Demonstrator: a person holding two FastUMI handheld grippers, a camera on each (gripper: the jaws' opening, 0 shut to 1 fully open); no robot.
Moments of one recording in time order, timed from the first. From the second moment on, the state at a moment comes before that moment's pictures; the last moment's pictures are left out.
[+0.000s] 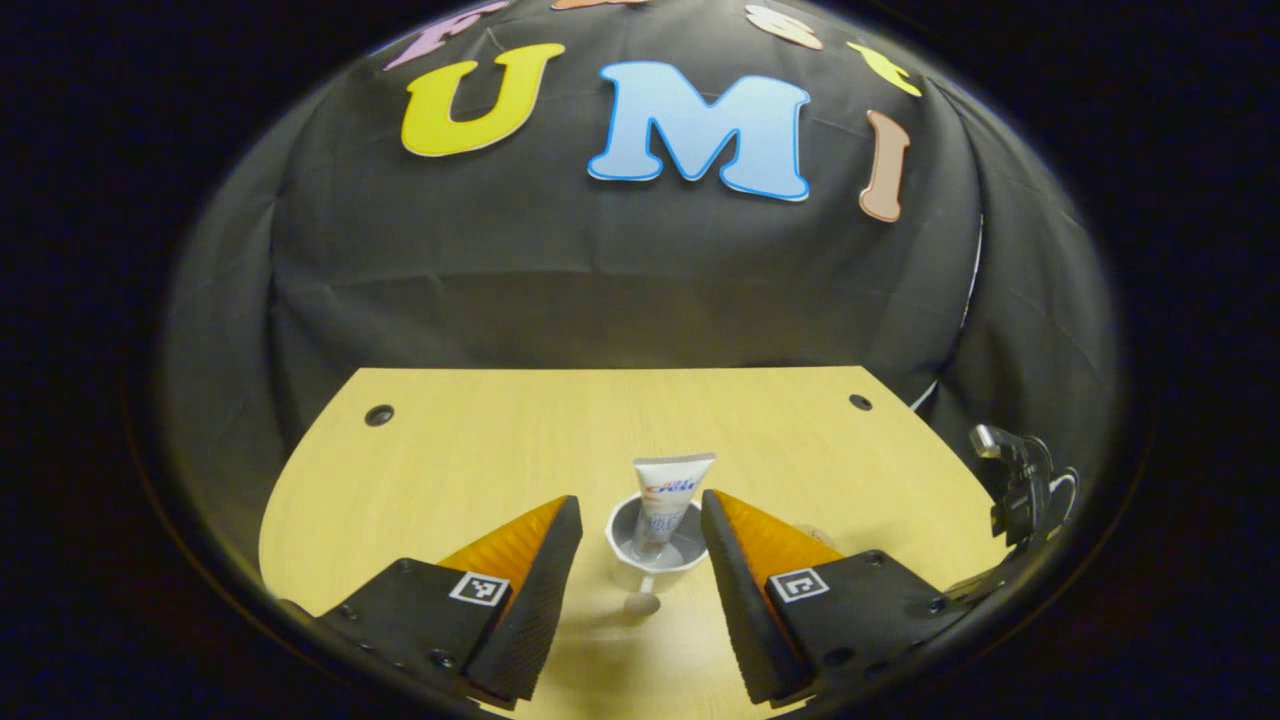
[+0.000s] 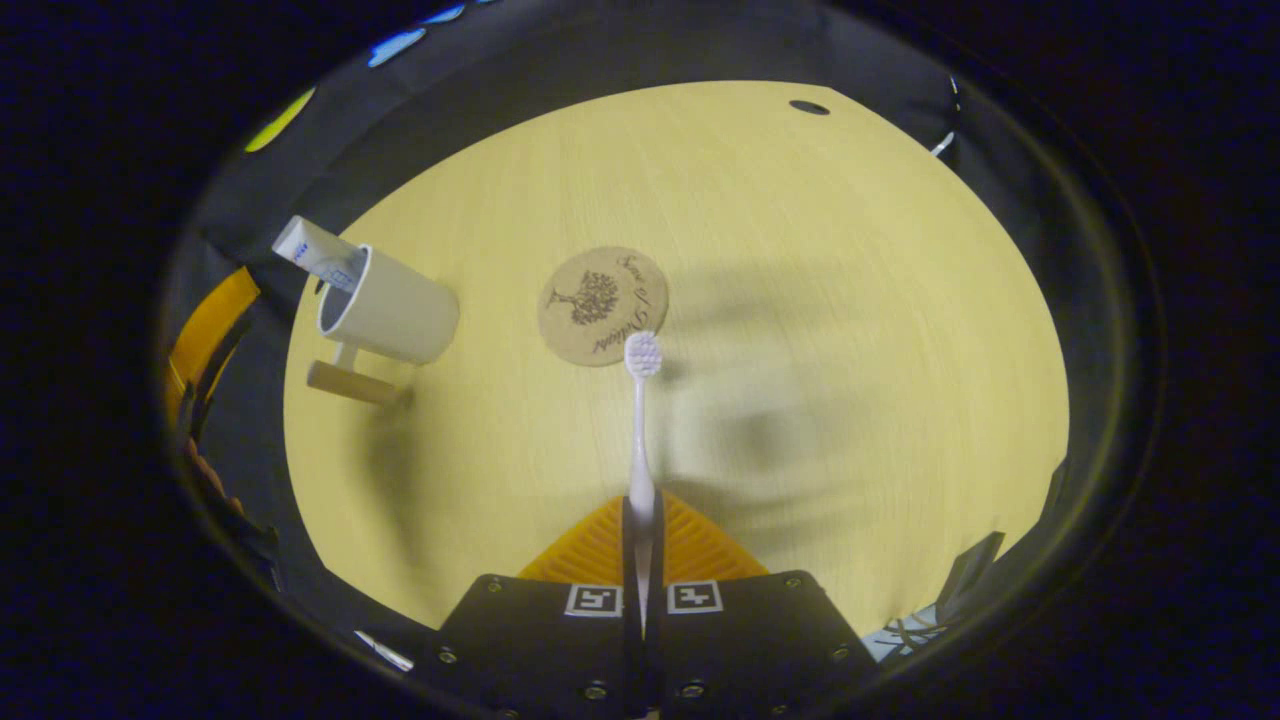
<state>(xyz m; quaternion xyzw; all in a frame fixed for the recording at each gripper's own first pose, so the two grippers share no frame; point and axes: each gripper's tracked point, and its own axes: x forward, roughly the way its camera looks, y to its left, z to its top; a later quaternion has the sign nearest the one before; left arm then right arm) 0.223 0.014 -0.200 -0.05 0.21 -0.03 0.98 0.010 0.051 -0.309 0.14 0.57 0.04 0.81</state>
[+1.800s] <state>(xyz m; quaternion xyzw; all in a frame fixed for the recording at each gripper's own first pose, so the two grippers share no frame) 0.053 0.208 -0.237 -0.06 0.29 0.13 0.95 0.170 0.200 -0.210 0.23 0.30 0.07 0.92</state>
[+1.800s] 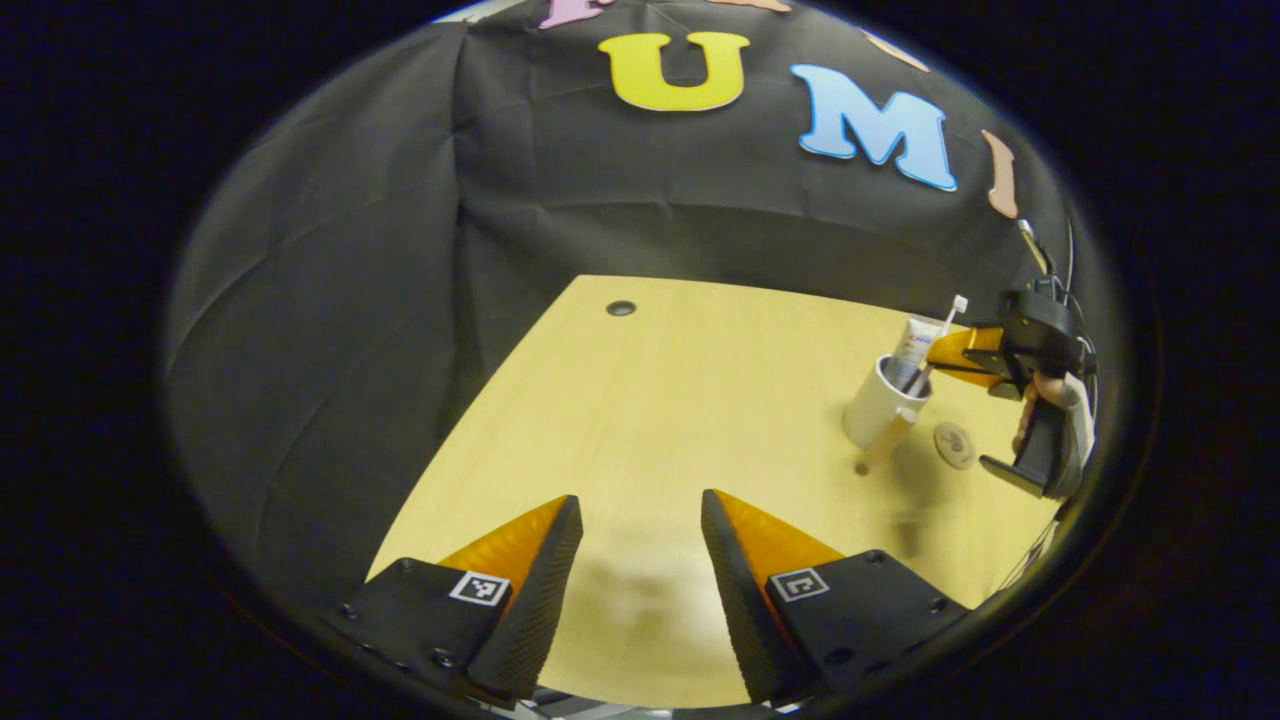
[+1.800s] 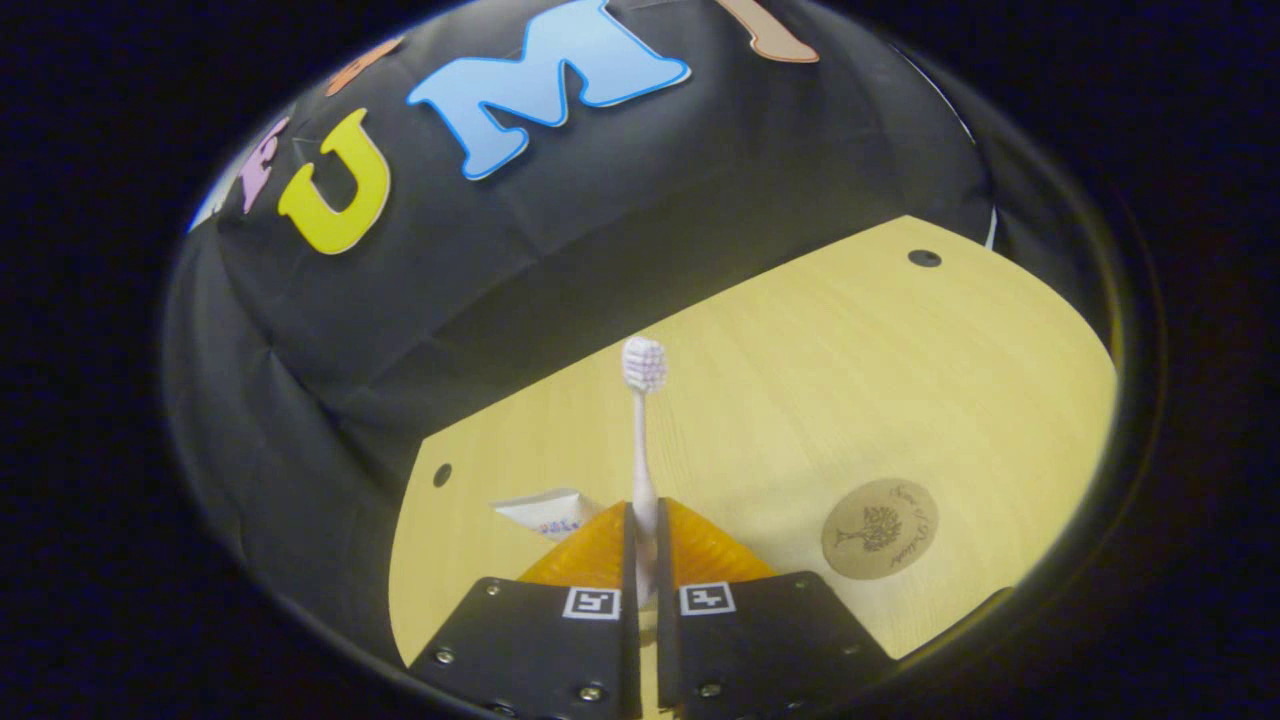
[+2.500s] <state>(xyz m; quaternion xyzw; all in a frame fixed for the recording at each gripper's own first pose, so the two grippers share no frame) 0.206 0.069 -0.253 0.01 0.33 -0.13 0.93 0.102 0.158 -0.194 0.21 0.30 0.09 0.93</state>
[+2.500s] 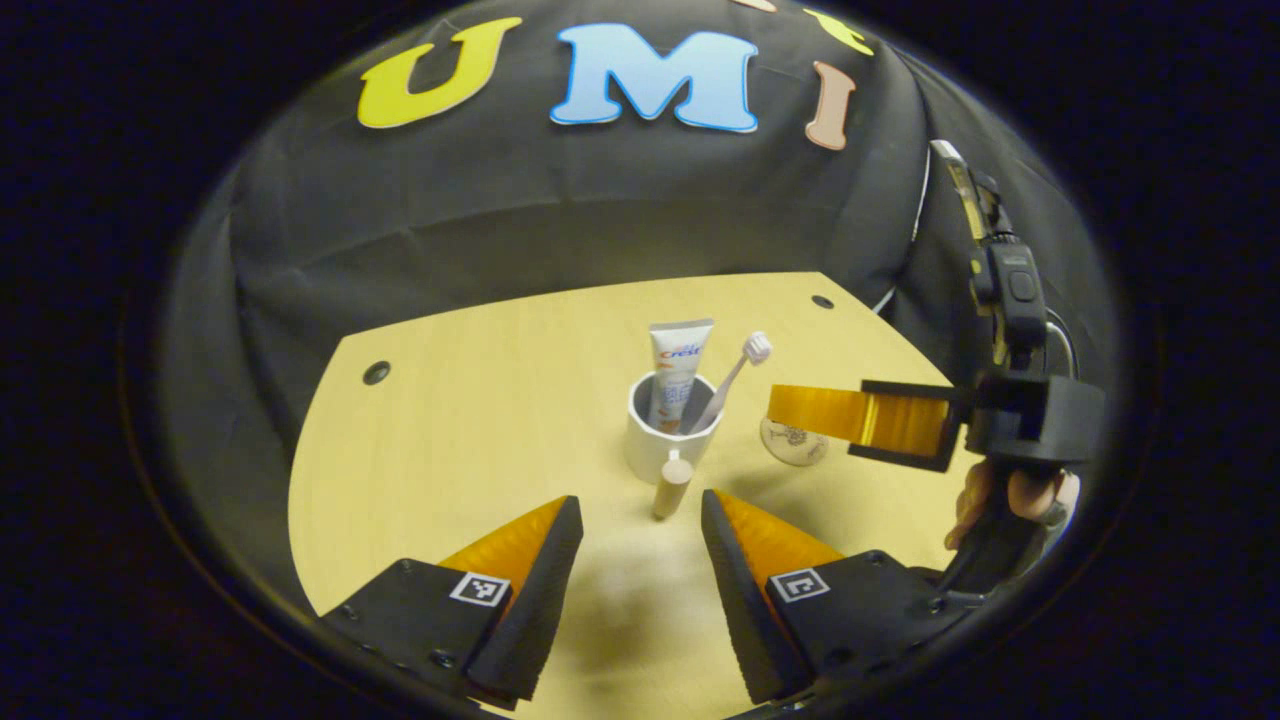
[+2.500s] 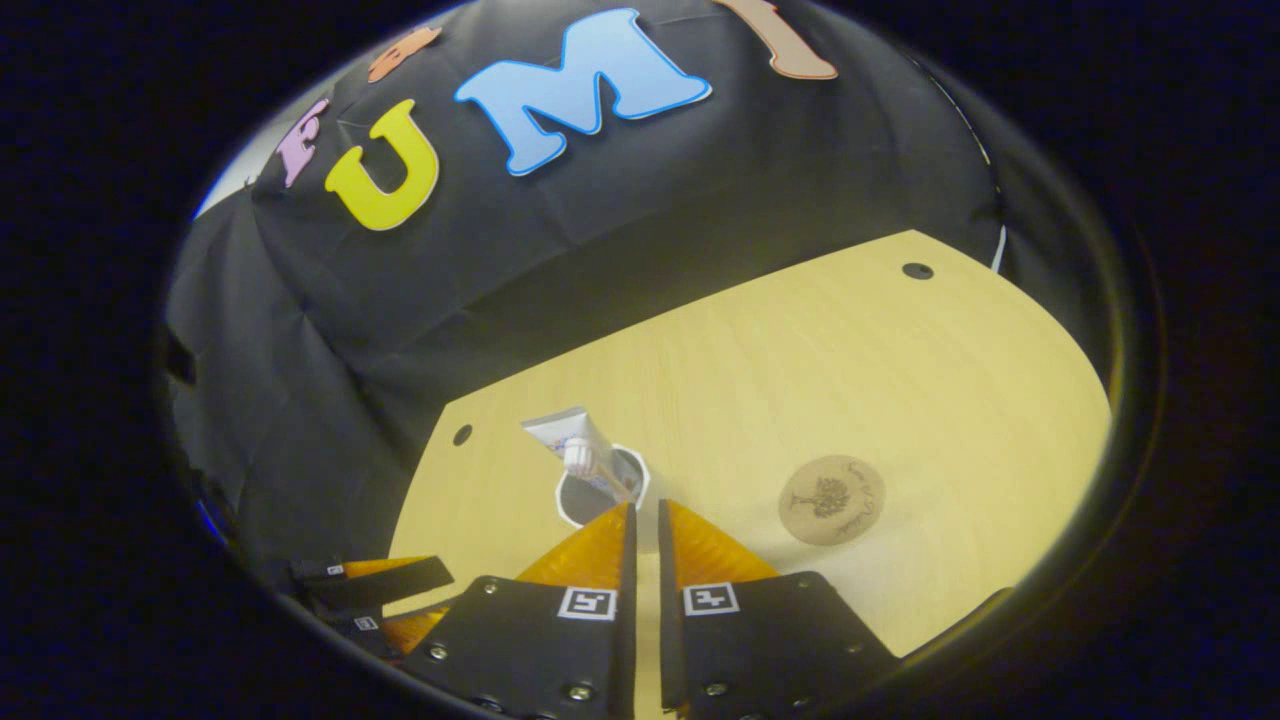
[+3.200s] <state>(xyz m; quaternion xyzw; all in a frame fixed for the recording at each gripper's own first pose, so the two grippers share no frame) 0.272 0.186 -0.295 0.07 0.48 -0.16 0.86 0.067 0.002 -0.224 0.27 0.30 -0.05 0.91</state>
